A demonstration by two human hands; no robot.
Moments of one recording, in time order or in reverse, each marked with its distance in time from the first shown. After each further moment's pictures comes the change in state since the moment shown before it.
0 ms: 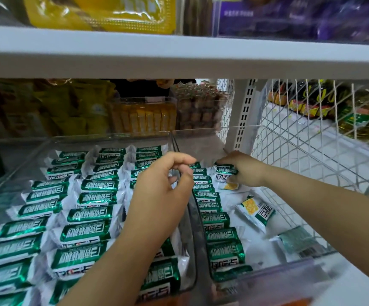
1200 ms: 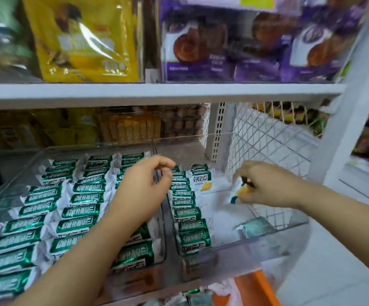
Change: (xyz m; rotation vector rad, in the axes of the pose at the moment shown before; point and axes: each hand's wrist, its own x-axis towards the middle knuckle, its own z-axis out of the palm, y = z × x) left_hand 0.001 0.017 -0.002 0.310 -0.068 0.115; right_hand -0.138 -0.020 -0.054 -0.278 0.049 0.062
